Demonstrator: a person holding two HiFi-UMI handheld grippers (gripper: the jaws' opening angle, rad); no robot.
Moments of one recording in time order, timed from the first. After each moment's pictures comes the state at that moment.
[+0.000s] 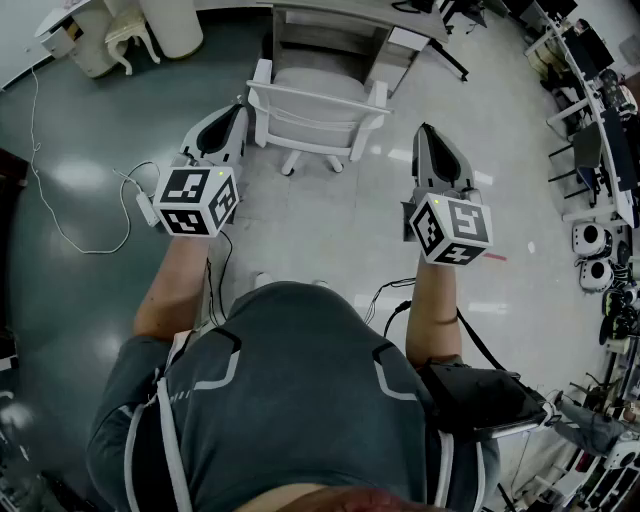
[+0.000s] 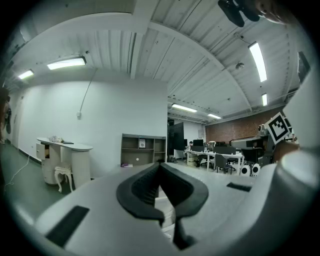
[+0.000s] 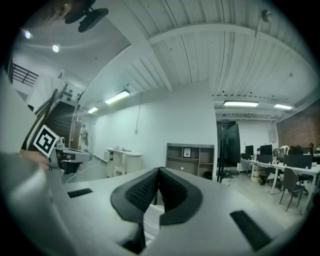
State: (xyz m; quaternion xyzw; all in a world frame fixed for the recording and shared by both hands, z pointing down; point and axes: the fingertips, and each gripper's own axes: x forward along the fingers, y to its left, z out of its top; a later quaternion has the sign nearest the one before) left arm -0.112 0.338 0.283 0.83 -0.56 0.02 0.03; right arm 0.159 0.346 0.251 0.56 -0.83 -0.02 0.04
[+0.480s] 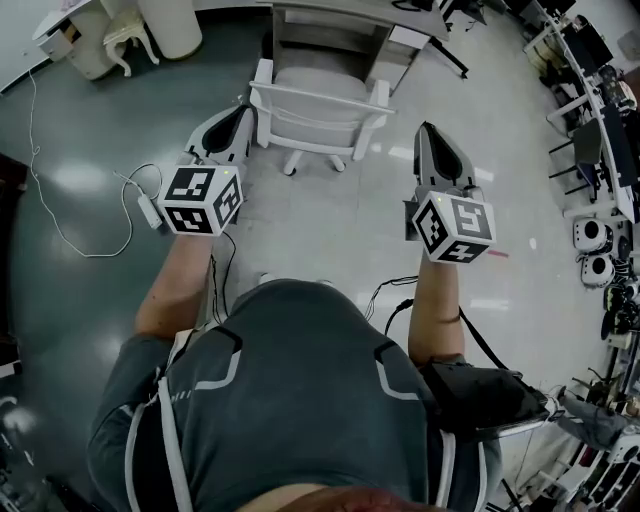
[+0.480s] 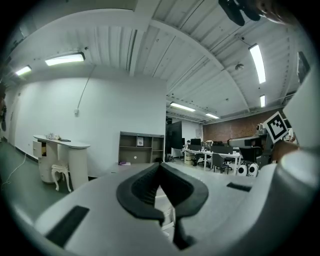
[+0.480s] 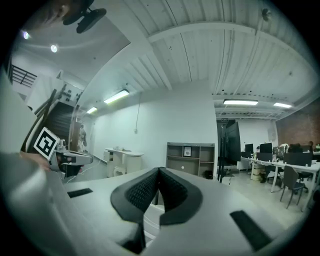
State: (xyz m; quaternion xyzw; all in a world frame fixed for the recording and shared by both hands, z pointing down) left arm -0.119 0.331 0.291 0.84 -0.54 0.03 0.04; right arm 0.146 0.342 0.253 0.56 -0.83 -0.01 0.04
